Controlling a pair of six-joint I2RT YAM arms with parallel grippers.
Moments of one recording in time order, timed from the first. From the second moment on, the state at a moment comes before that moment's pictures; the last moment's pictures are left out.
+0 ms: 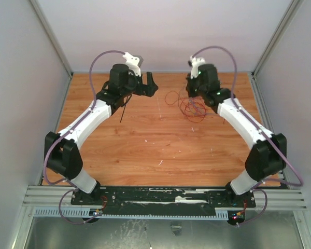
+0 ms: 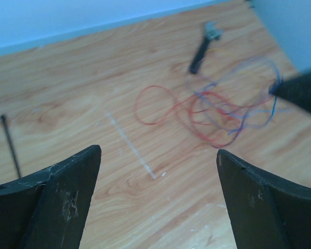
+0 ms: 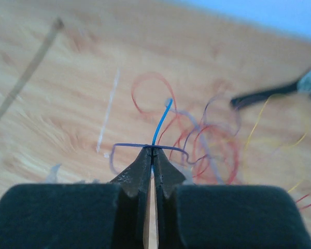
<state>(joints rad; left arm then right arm) -0.43 1.60 1.39 -0.15 0.13 -0.19 0.41 1.62 1.34 -0.29 0.01 0.08</state>
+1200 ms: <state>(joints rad) -0.50 1.59 1.06 0.76 0.36 -0.33 0.41 1.50 1.96 -0.42 -0.20 0.03</state>
